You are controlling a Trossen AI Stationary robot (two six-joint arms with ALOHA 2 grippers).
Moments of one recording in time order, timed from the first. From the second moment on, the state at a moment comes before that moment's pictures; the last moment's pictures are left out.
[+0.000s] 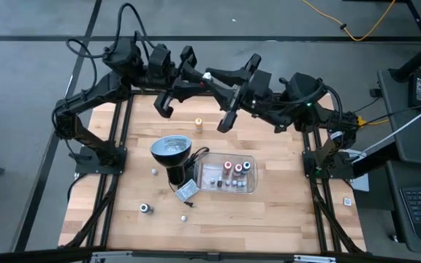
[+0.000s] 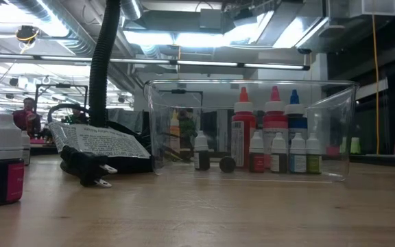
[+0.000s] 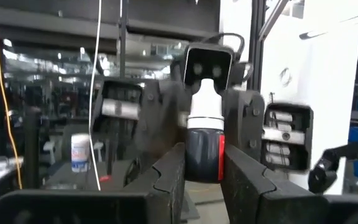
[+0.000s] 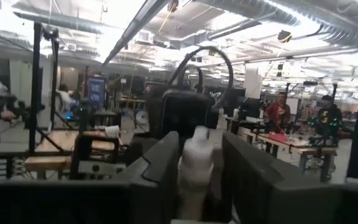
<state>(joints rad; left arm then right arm) 0.25 1.46 1.85 -0.04 0.50 -0.21 0.18 1.80 2.36 -0.19 0.50 -0.26</state>
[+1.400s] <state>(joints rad) 0.25 1.45 1.85 -0.61 0.51 -0.09 0.07 1.76 2.36 -0.86 0.20 0.31</state>
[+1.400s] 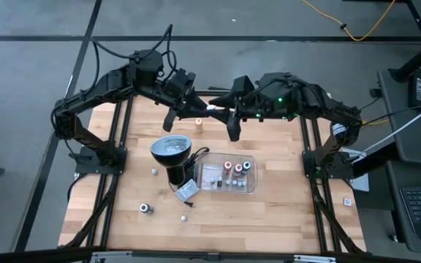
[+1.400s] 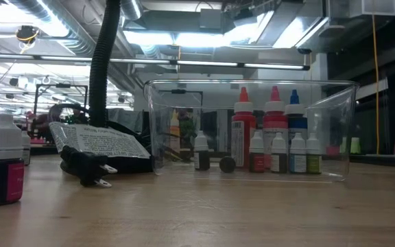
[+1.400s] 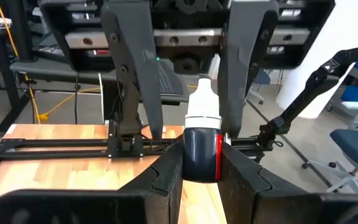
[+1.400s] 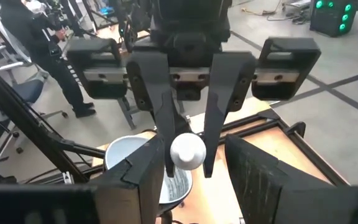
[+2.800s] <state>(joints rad) 0.25 1.45 1.85 -0.65 0.49 -0.07 0.07 1.75 2.36 -0.89 0.19 0.31</state>
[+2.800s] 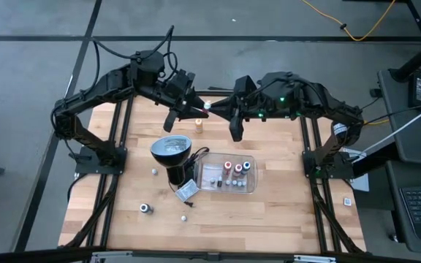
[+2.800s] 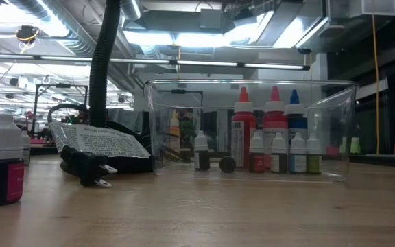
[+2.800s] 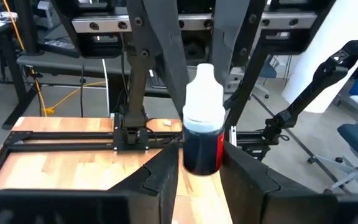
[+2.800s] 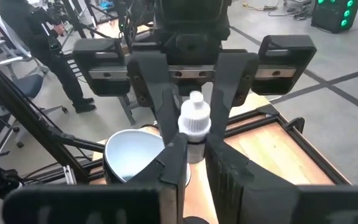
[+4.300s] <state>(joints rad) 0.47 1.44 1.85 -0.67 0.53 -0.17 0.07 1.74 2.36 -1.16 0.24 0.10</state>
